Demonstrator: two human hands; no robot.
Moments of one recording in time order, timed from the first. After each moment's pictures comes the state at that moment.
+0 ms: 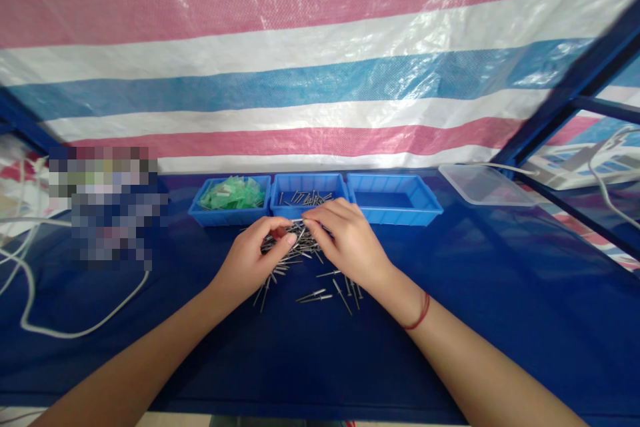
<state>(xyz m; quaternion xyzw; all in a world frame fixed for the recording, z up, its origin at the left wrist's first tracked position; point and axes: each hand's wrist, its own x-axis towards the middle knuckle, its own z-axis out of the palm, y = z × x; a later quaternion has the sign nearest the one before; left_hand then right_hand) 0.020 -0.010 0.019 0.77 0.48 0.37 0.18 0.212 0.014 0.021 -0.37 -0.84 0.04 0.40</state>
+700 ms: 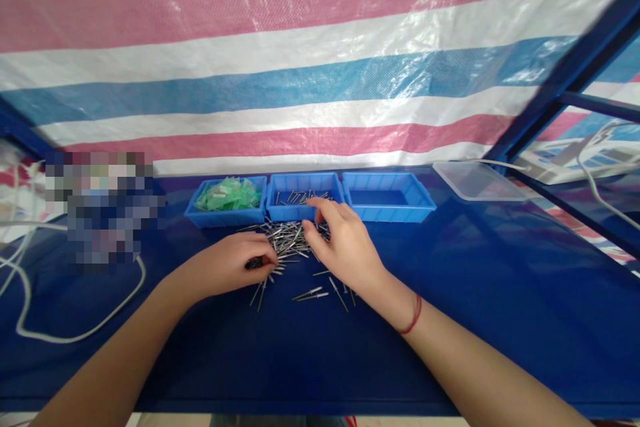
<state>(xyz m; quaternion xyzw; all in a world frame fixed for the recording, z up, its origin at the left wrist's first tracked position) -0.017 0.000 0.041 0.91 0.36 0.10 0.17 0.209 0.009 0.011 -0.46 -0.79 0.07 0.40</state>
